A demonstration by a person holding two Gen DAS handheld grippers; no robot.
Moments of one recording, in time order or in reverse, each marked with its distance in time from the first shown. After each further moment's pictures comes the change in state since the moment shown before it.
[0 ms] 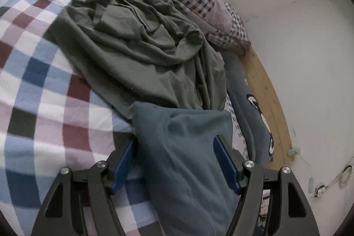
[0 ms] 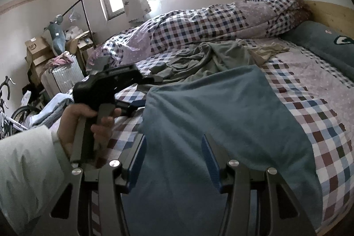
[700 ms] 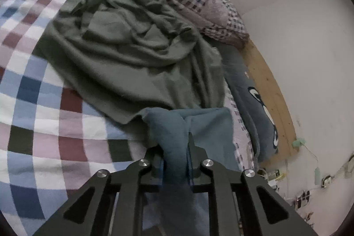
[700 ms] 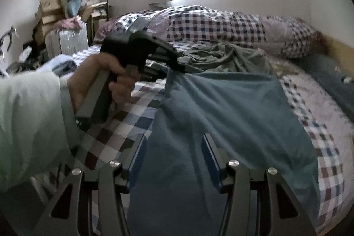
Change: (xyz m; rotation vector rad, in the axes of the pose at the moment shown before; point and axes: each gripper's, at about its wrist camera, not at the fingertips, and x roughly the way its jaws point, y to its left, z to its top) left arm -0.009 -0.021 0.001 0.070 0.000 0.008; right arm 0.018 0.062 -0.033 -0.274 0.028 -0.088
